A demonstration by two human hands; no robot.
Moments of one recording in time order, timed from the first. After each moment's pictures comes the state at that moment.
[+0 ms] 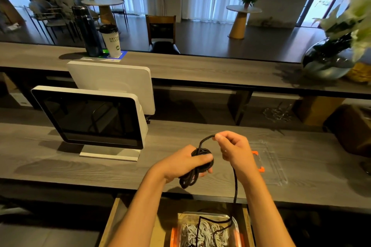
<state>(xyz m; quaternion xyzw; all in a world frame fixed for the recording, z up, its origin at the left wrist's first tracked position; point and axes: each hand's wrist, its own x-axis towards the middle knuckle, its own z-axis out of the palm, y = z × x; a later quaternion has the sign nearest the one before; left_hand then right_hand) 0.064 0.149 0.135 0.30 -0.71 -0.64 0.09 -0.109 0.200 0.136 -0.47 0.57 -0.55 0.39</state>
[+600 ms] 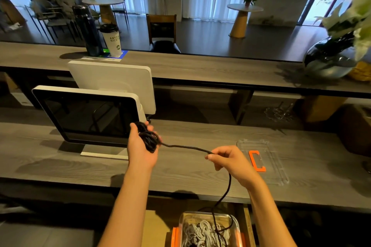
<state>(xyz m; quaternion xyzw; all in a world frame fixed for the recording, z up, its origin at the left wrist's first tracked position) 0.107 0.112 0.125 0.38 -0.08 -0.70 0.60 -0.122 0.205 0.114 -0.53 0.57 -0.39 0.48</state>
